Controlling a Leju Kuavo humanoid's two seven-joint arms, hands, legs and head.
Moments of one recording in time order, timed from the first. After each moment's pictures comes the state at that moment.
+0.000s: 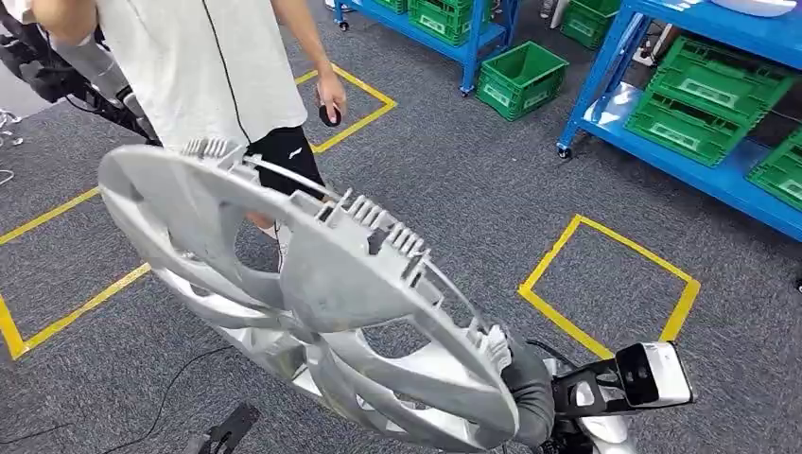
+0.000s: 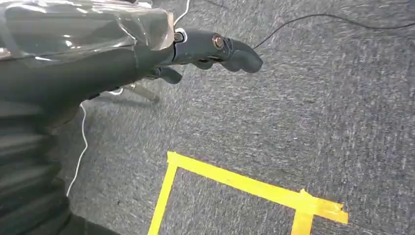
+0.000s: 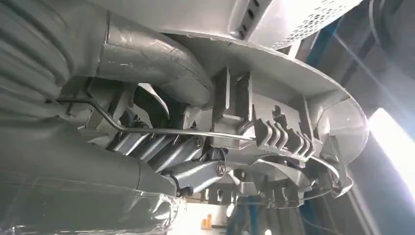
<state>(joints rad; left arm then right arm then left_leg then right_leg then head) -0.10 0.10 -0.27 -0.43 -0.35 0.23 0.07 -0.06 -0.12 0.54 -1.73 -0.68 0.93 -0.29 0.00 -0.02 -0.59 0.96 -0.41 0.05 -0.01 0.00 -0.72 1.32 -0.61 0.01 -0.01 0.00</state>
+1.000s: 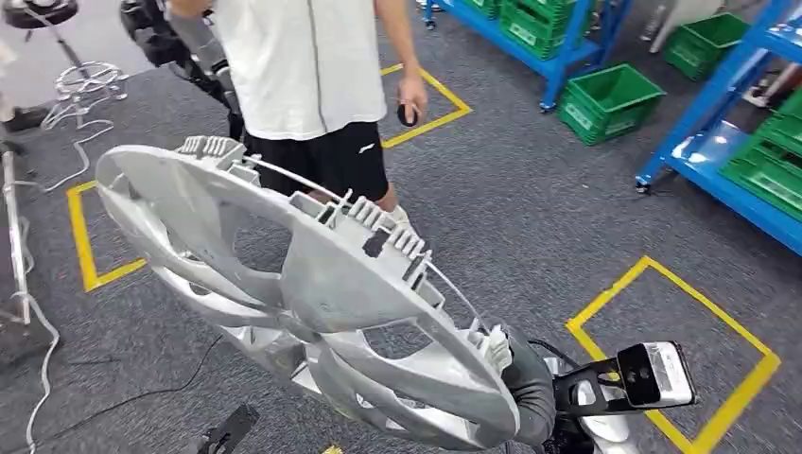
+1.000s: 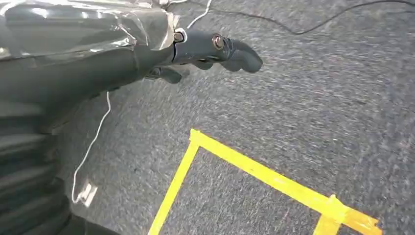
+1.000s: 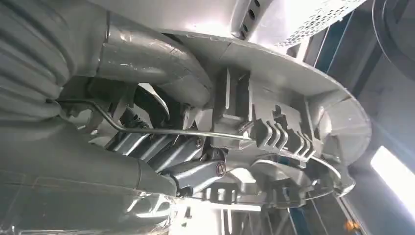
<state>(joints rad) -0.09 0.10 -0.26 -0.43 -0.37 0.21 0.07 -0.06 -0.12 0.54 -1.73 -0.67 0.93 -0.29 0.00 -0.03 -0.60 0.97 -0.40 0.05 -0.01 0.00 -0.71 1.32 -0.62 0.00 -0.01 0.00</state>
